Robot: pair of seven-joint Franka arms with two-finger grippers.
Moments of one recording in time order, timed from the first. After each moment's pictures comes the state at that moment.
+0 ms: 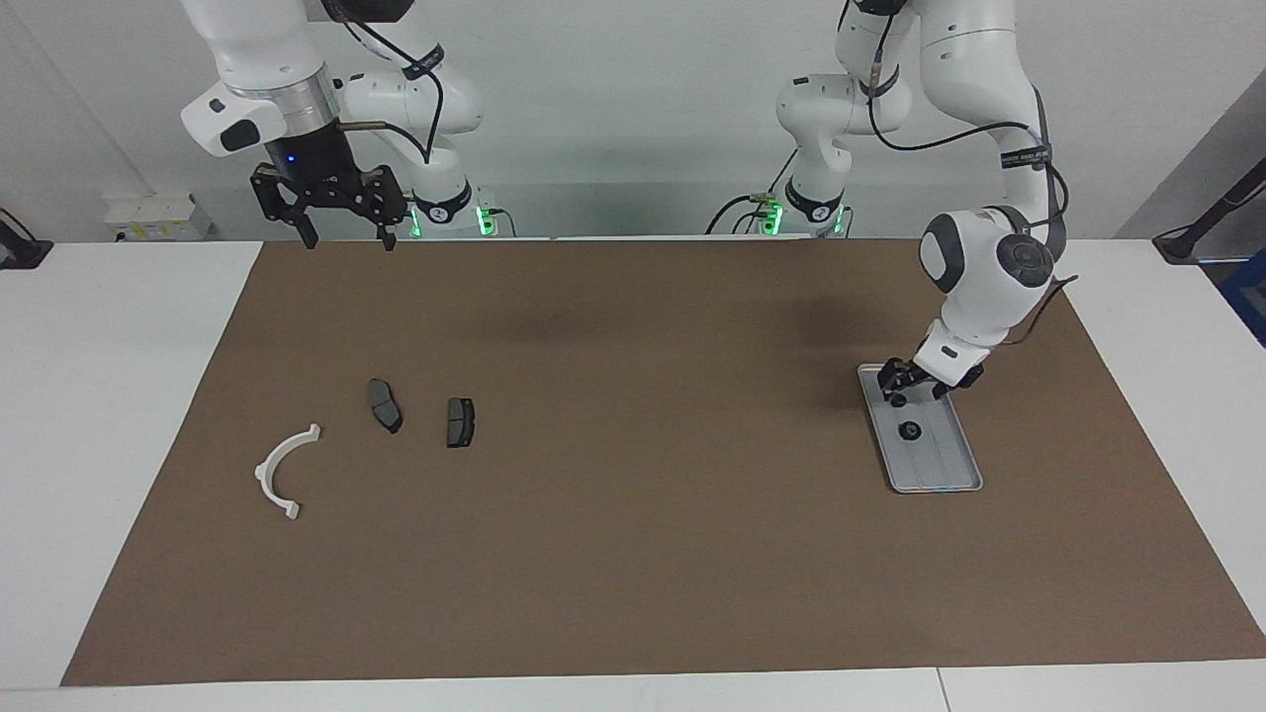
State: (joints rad) left arm -0.09 0.17 0.09 -2.17 -0.03 2.31 0.08; right arm -0.07 -0.13 0.15 -1.69 0.01 1.61 0.14
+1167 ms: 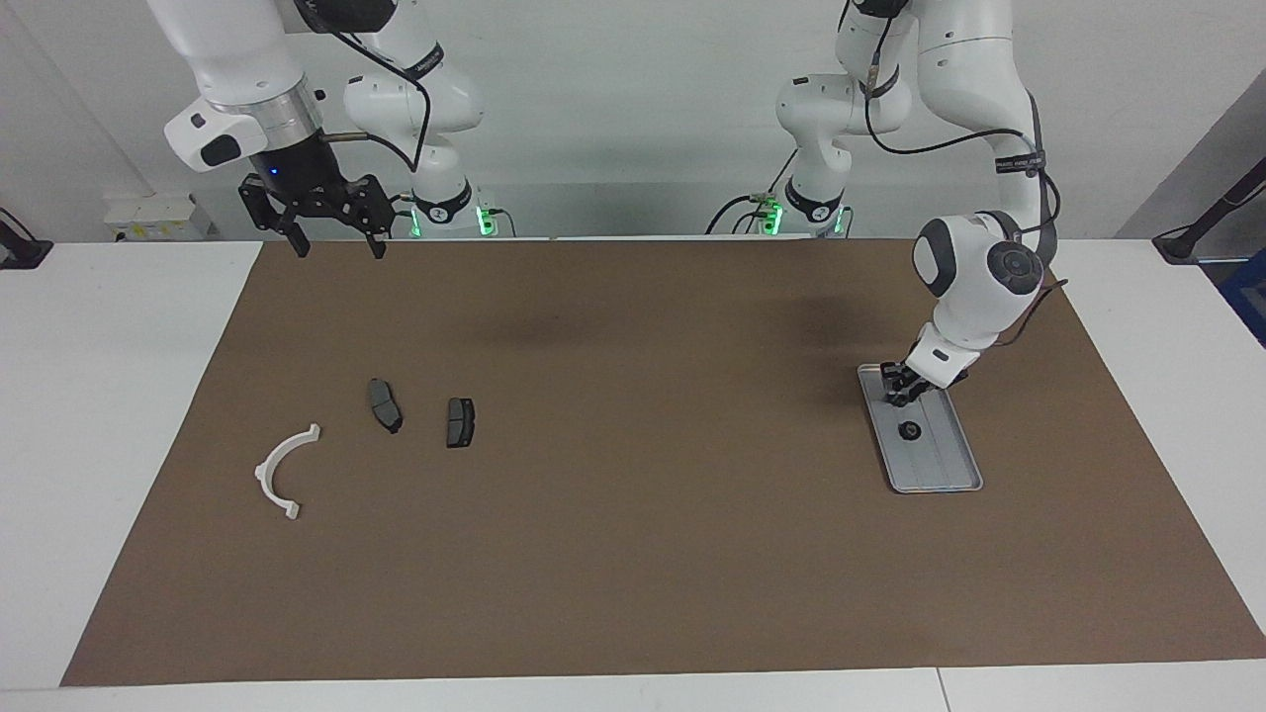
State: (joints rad) left arm -0.09 0.17 0.09 -2.20 -0.03 2.31 0.06; right arm 0.03 -0.11 0.02 -1.68 0.02 1.61 0.14
